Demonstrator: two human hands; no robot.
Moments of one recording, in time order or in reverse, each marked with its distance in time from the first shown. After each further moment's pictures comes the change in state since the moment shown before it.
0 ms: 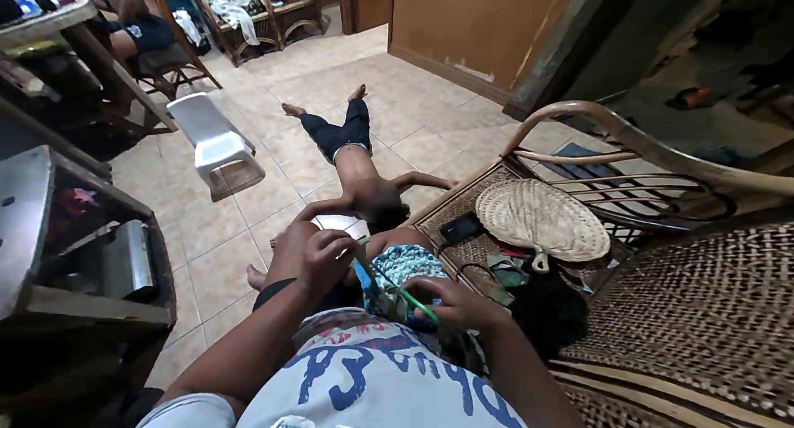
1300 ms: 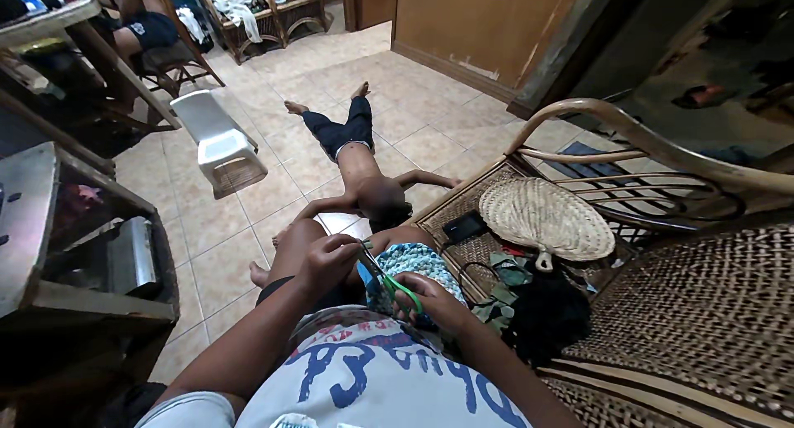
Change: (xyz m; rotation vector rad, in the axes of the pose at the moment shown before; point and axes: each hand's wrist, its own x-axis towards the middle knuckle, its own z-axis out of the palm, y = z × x) left_hand -0.002 0.004 -0.010 0.046 -0.140 0.065; right_hand 0.023 -0.026 0.039 0.515 0.213 0.350
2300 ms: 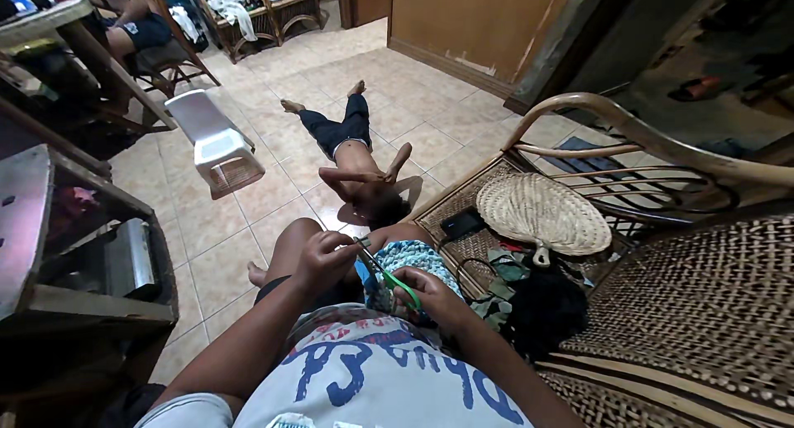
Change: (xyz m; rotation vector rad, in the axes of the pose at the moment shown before) left_hand -0.001 -0.001 -0.003 0.056 -0.053 0.030; right_hand -0.002 0.000 -0.001 -0.020 0.056 -0.090
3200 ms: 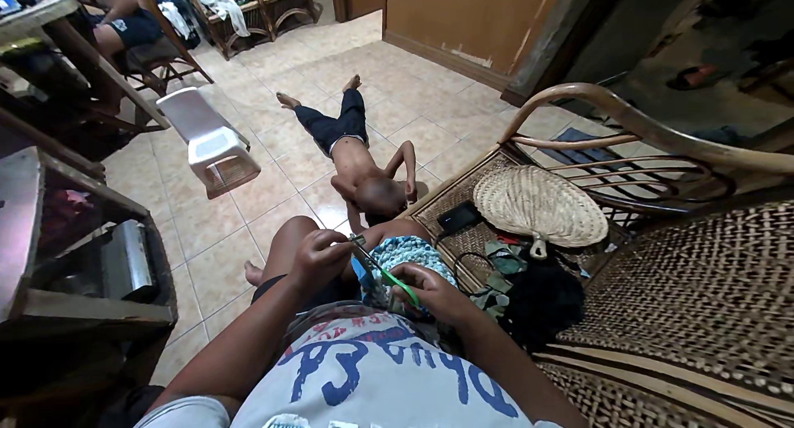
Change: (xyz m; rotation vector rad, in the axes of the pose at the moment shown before) left_hand -0.003 -0.002 0.002 -0.051 -0.003 -0.023; right_hand -0.002 0.002 -0.010 -0.048 -0.049 -0.011
